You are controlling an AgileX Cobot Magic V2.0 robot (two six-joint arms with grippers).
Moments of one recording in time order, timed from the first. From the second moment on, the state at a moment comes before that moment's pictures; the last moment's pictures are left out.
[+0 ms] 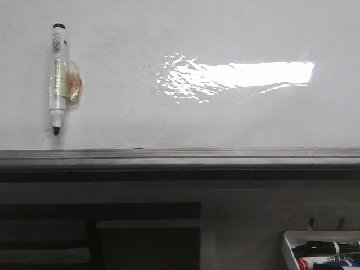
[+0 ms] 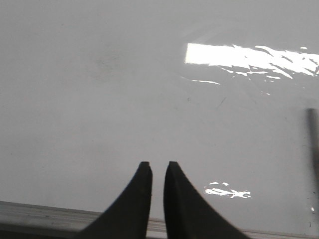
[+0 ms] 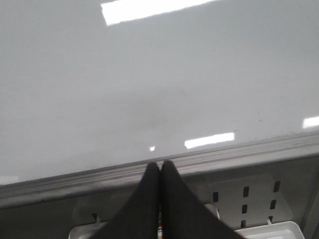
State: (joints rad) left arm -0.01 0.16 -0.24 0.04 0.32 -0.20; right arm -0.12 0.20 -0.09 0.14 0.21 -0.01
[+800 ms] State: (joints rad) left arm -0.12 0.26 -0.24 0.02 0.15 -0.20; right arm -0.12 0.20 -0.11 0.15 0.14 0.00
